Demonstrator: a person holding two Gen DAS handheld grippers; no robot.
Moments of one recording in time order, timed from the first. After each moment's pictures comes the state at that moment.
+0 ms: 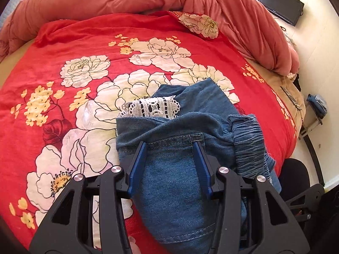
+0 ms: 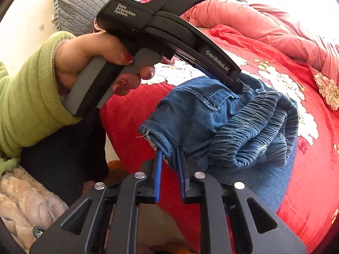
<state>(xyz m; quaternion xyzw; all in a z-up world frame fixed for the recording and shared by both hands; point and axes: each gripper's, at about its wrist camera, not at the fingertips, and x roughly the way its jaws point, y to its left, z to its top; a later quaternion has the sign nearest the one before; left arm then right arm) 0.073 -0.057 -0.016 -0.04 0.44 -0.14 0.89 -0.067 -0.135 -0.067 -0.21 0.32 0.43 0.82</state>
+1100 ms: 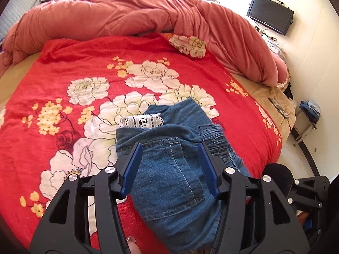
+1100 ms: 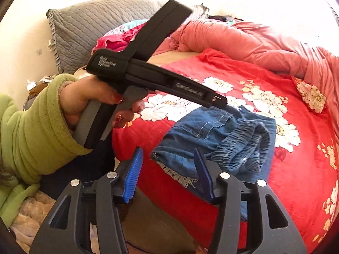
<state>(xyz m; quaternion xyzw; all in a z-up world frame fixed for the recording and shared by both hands) 0.037 -0.060 0.030 -0.05 0.39 -0.15 0.91 -0.092 -0.155 -0.012 -0.15 0.27 0.42 0.86</state>
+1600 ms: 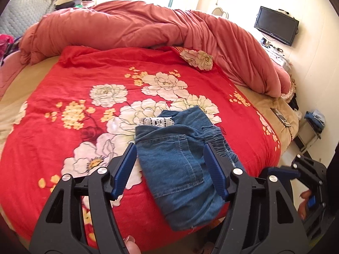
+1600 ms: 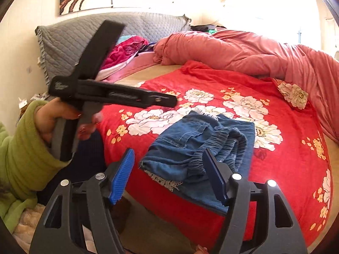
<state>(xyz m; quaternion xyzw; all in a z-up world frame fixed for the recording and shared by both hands) -0.006 -0.041 0.055 -0.06 0.36 -0.11 0.93 -0.096 -0.182 0.005 -0.11 0.24 0.38 0.89</state>
